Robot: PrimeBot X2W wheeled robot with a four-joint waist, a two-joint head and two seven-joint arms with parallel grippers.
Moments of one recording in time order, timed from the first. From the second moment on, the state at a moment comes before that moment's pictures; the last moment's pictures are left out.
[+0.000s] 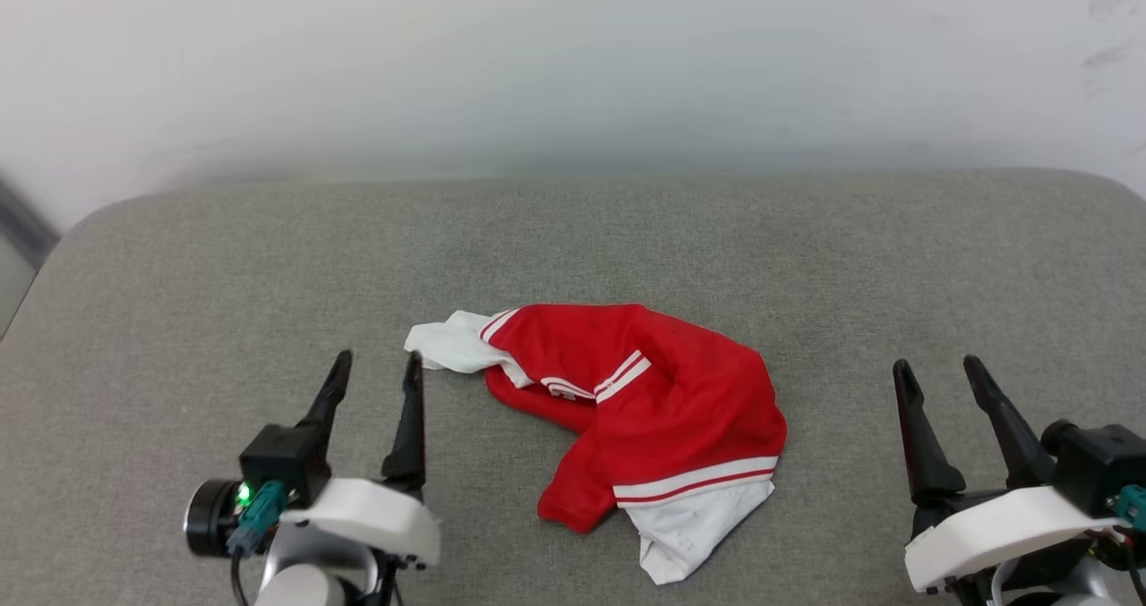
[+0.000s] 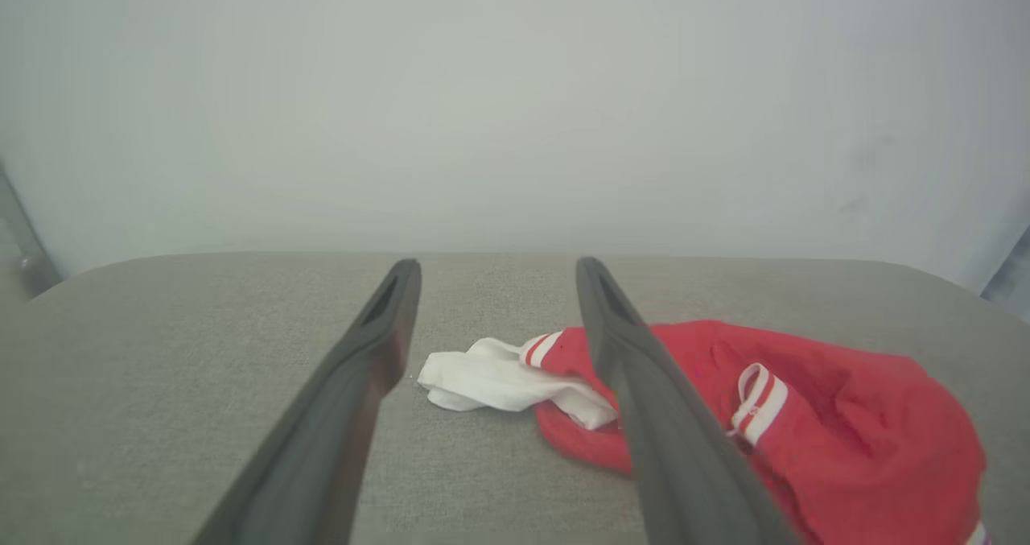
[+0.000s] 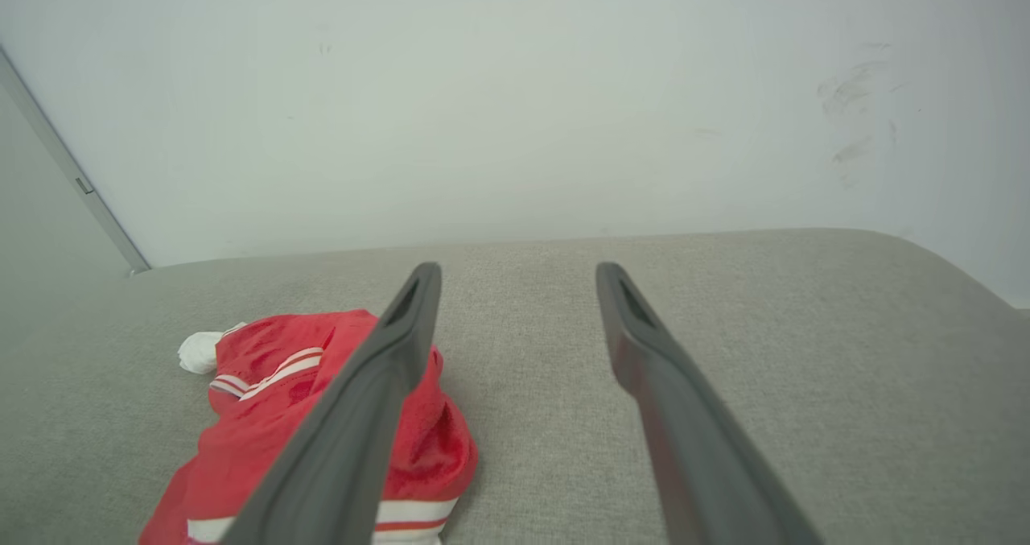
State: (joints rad) left arm -0.14 0.19 -0.26 0.19 -0.34 0.10 -0.26; right arm 0.02 -0.05 -0.03 -0.09 0.21 0.13 0.01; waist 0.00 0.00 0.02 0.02
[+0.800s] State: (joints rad) left arm -0.10 0.18 -0.22 0.17 -0.31 0.08 -0.26; right arm 0.05 -0.05 -0.04 -0.15 0.13 0.13 0.06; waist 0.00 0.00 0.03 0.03
